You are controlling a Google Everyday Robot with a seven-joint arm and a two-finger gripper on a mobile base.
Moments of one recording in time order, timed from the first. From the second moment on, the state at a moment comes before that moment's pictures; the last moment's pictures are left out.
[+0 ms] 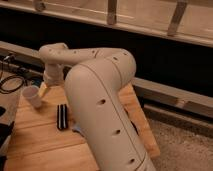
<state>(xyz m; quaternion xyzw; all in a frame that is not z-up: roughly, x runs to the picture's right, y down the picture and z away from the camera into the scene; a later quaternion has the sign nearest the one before) -0.291 0.028 0.813 -0.41 0.04 0.43 0.80</state>
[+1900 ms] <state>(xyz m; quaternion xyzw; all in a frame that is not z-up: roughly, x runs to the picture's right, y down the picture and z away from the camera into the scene) -0.282 0.093 0.819 -0.46 0.07 0.43 0.78</state>
